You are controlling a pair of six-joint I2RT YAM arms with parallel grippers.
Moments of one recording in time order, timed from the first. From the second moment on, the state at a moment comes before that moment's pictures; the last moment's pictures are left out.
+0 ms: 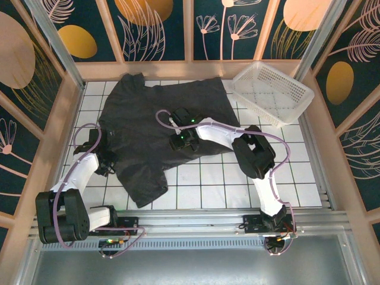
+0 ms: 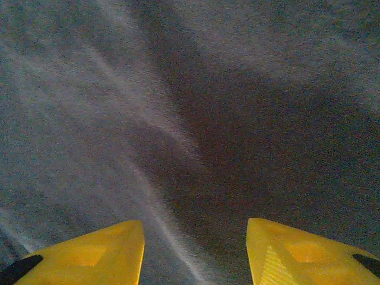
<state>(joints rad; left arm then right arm) 0.08 1.23 0.69 -0.73 -0.09 -0.99 0.81 2.11 1.60 -0.64 -0.07 0.25</state>
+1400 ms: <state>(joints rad) 0.08 1.21 0.69 -0.71 -0.07 -0.94 0.81 2.11 1.65 -0.72 0.03 0.24</state>
